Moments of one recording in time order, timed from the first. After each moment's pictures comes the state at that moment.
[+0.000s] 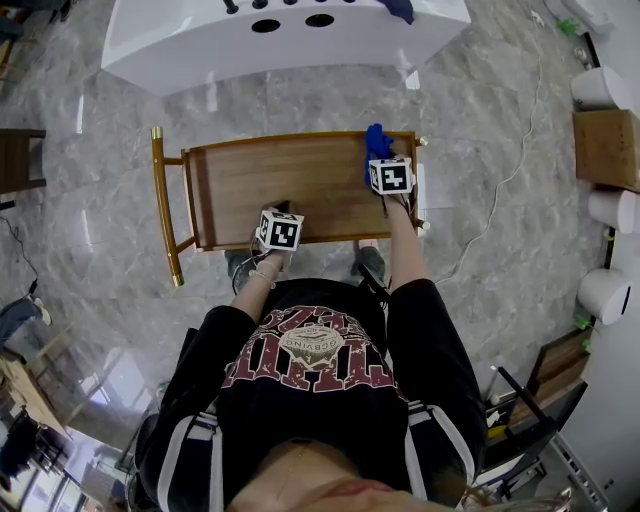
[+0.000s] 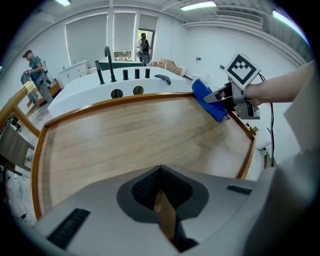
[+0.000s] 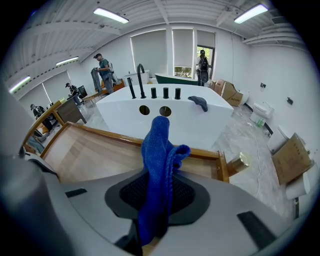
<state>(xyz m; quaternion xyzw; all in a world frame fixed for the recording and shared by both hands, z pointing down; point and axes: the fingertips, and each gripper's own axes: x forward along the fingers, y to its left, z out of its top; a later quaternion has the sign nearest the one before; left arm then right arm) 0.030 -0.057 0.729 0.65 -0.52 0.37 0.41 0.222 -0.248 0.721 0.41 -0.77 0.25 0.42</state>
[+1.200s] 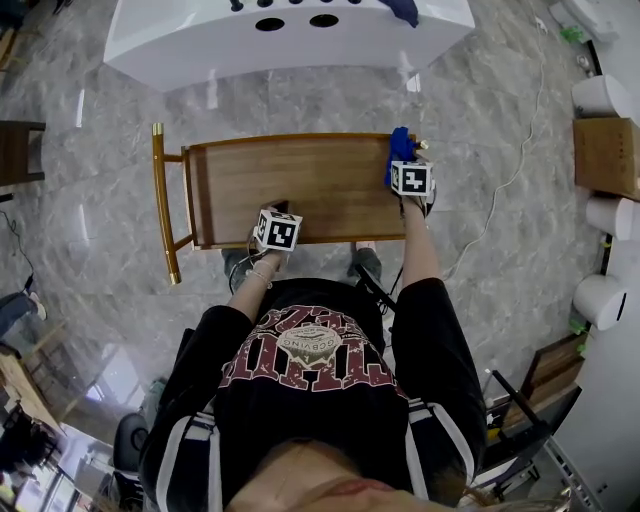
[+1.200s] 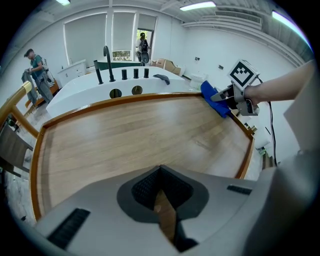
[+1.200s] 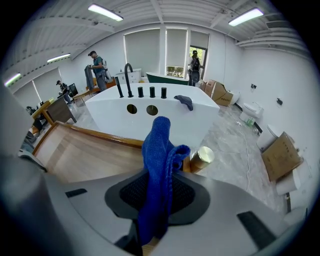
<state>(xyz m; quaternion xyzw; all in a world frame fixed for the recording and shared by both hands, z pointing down) 0.028 -0.053 0.727 0.65 -0.51 0.37 0.41 0.283 -0.264 0.717 0.45 -0.74 0.24 0.43</state>
